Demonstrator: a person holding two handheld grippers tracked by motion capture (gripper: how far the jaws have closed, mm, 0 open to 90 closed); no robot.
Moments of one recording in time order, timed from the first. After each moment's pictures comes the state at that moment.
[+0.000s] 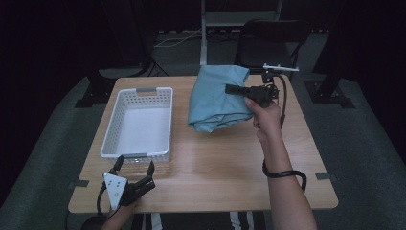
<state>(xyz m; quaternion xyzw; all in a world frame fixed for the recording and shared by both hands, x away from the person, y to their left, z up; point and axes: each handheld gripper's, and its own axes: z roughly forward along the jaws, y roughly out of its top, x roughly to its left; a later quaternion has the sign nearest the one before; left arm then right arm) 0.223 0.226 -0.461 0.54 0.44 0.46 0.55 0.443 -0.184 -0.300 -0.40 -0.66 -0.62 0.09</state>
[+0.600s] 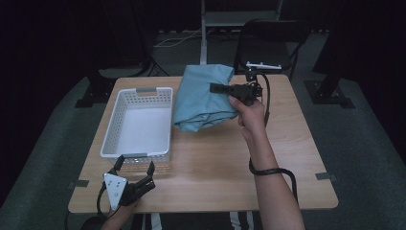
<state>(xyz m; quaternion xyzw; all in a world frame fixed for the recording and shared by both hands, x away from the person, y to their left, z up) 0.223 0.226 -0.461 0.54 0.44 0.46 0.55 0.451 -0.143 -0.300 -0.39 -0.67 -0.63 0.11</state>
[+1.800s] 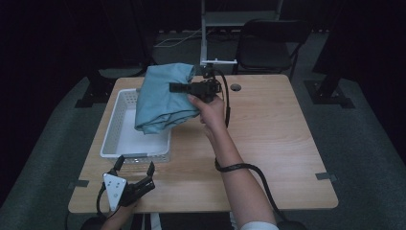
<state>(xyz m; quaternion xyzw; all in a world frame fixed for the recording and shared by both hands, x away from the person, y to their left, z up) 0.222 0.227 -0.461 0.54 0.43 0.46 0.55 0.461 -0.034 -0.292 -0.35 -0.69 -0.62 0.14</state>
